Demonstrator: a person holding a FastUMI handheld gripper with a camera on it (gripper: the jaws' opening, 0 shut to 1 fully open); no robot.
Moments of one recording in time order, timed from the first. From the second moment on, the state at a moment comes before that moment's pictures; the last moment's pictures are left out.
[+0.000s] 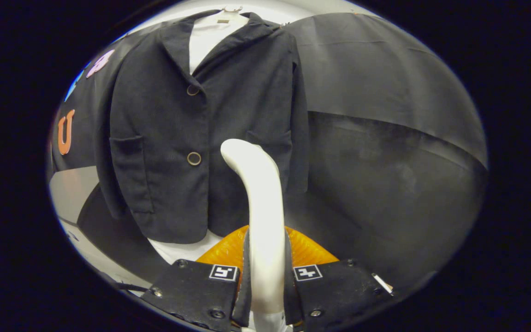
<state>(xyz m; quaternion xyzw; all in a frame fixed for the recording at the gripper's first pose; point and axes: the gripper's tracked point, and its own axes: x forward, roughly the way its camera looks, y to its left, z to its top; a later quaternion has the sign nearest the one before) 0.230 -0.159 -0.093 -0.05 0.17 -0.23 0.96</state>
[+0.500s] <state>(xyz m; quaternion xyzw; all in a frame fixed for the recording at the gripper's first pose) 0.218 -0.149 -0.136 -0.03 0.22 -0.23 0.95</state>
